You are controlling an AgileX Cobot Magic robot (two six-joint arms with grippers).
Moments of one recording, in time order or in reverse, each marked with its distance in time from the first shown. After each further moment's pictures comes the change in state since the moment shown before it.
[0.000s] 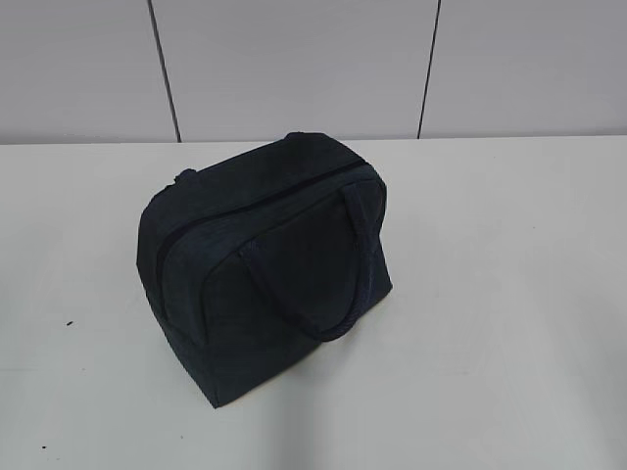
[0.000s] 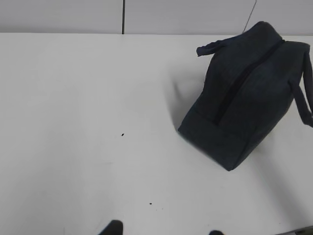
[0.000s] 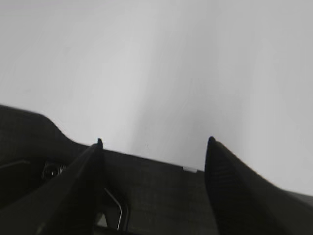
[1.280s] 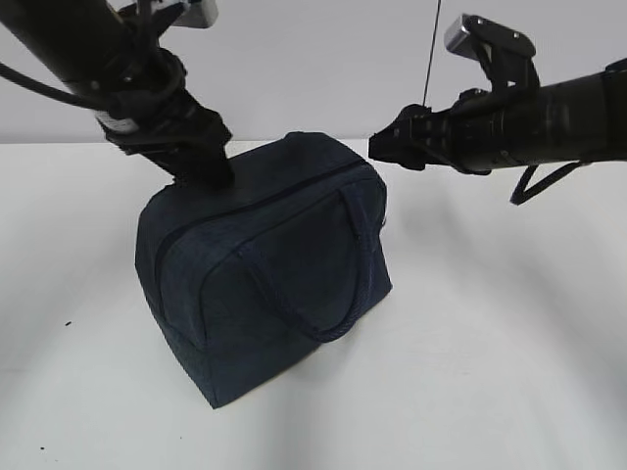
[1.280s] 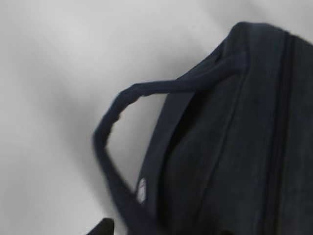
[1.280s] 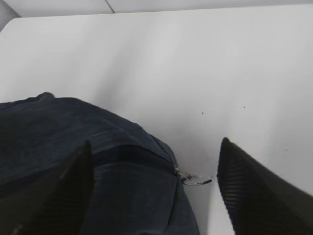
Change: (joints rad) left arm 0.000 1.628 -0.886 -0.230 -0.197 0.431; right arm 0.000 1.352 -0.525 1.584 -0.812 -1.353
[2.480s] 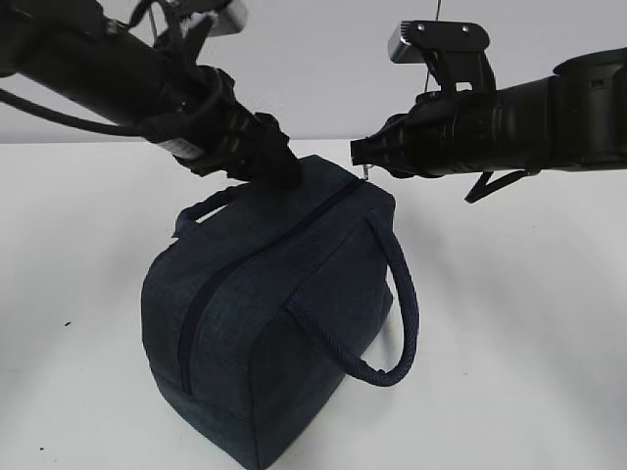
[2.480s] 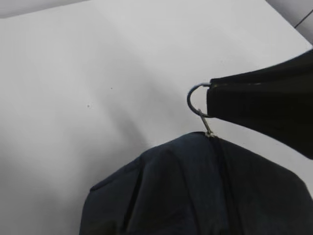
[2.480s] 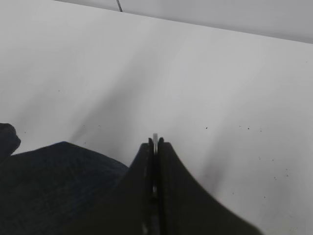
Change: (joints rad) left arm -0.039 0.052 0.156 -0.520 -0.351 0.371; right arm 0.146 0.030 -0.006 0.307 -0.205 -0.351
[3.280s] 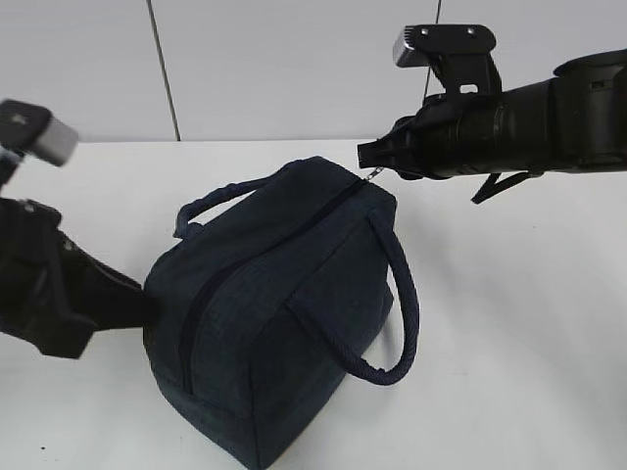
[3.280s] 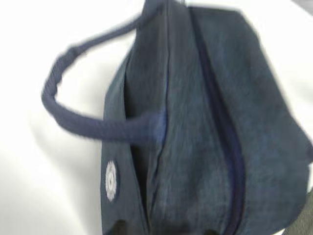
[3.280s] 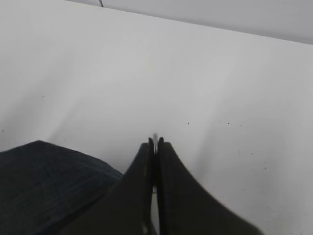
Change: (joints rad) left arm 0.145 -0.576 0.656 -0.150 -0.023 0.350; right arm 0.002 -0.002 0.006 0.004 -0.059 -0.020
